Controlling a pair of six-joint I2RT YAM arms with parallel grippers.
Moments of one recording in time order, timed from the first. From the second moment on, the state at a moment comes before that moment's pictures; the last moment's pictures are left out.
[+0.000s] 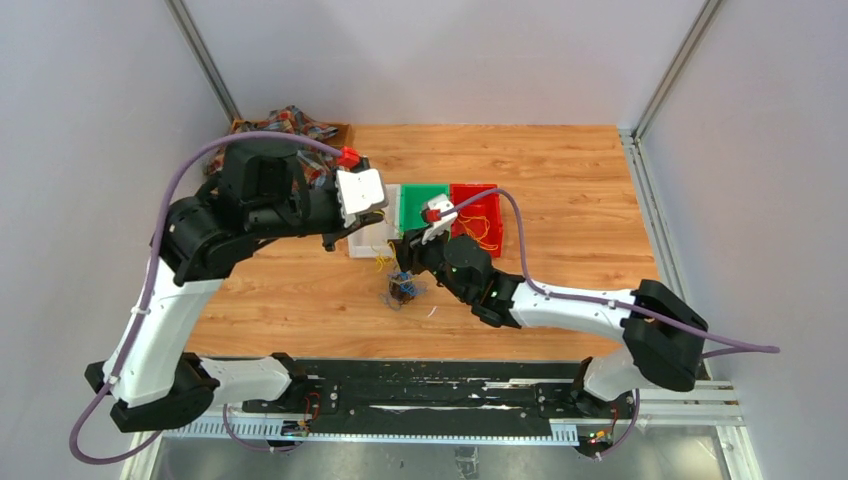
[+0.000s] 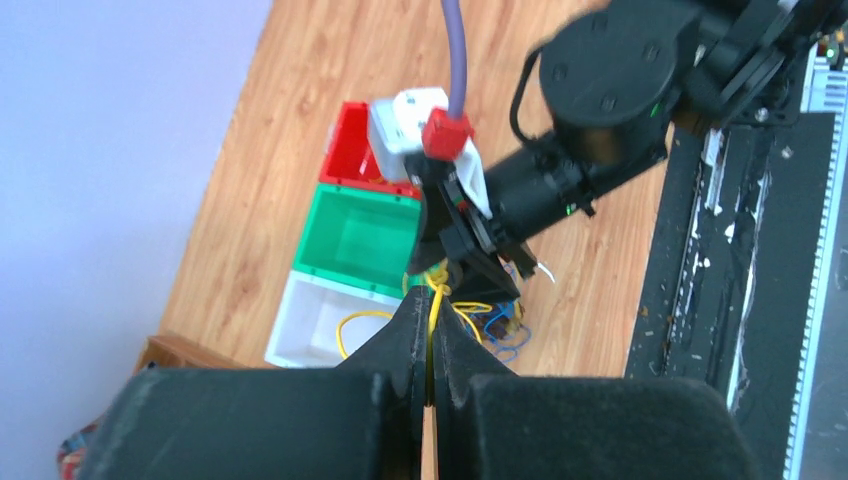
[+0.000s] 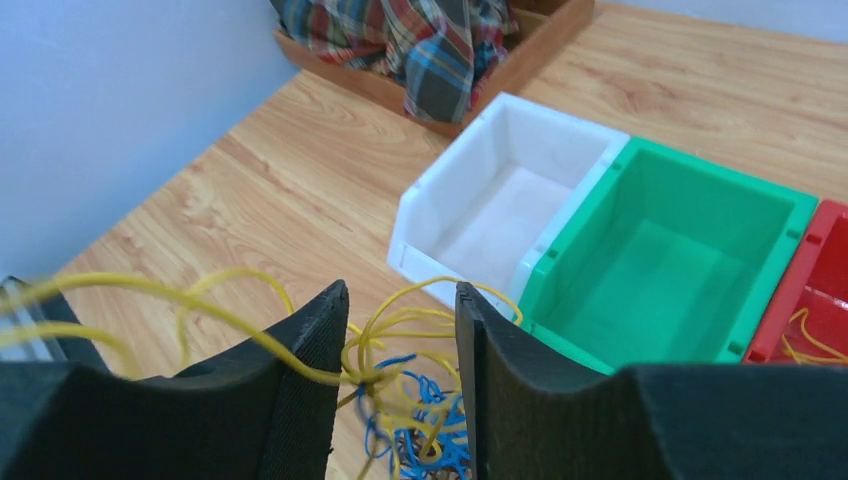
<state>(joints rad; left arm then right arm) -0.72 1.18 1.84 -1.15 0.37 0.55 1.08 1.43 0.84 0.54 0.33 0.23</state>
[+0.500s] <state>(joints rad) -0.73 1.24 2.17 -1.12 0.31 0.52 1.08 1.61 0.61 0.66 0.35 0.32</state>
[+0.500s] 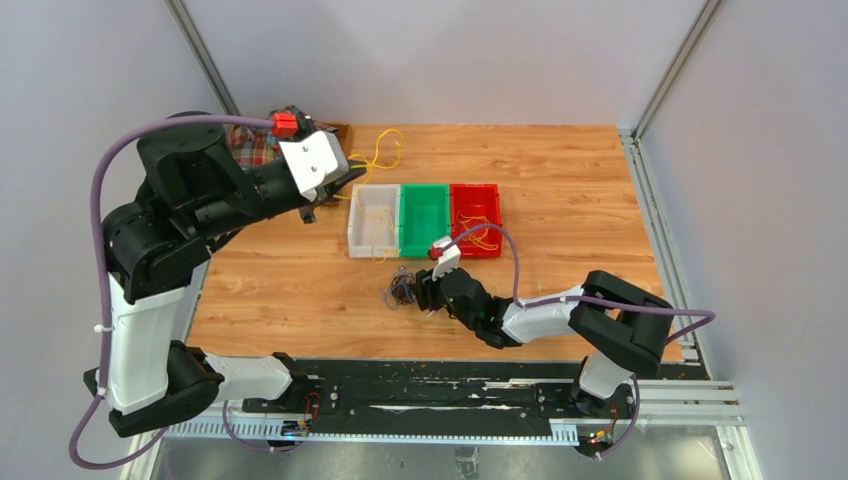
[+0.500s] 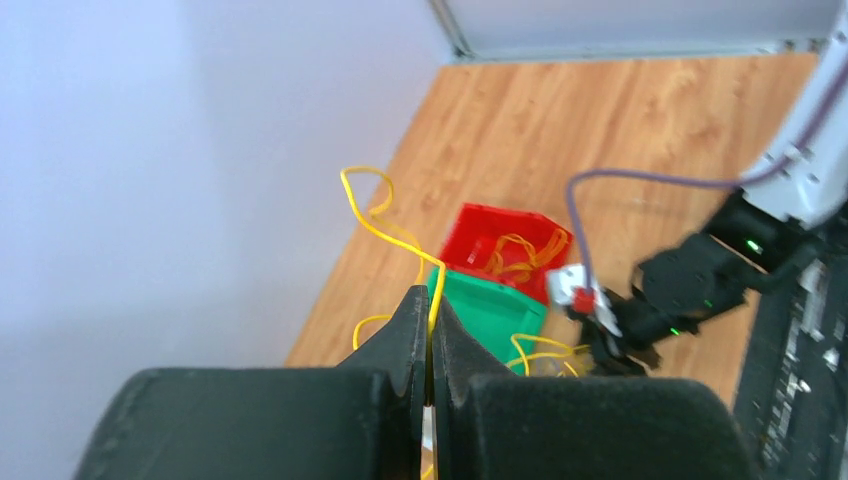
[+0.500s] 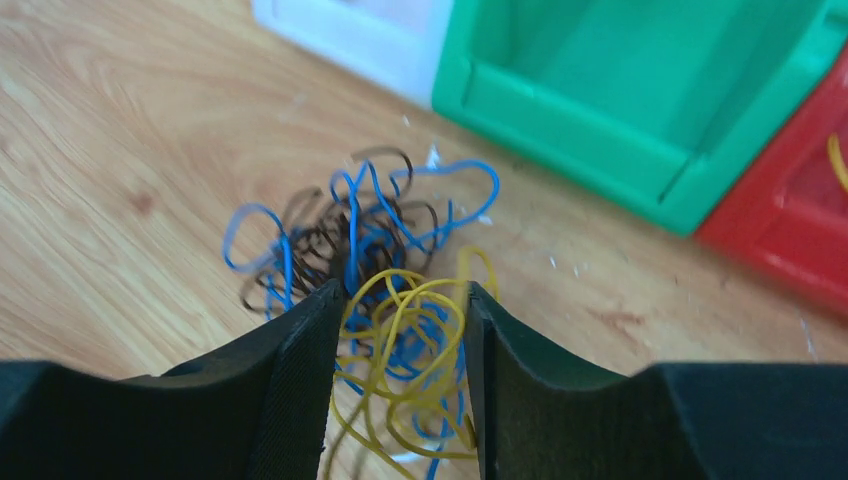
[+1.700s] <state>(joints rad) -0.77 1.52 1.91 -0.60 0.29 0.39 0.91 0.85 0.53 0.04 0.70 0.49</state>
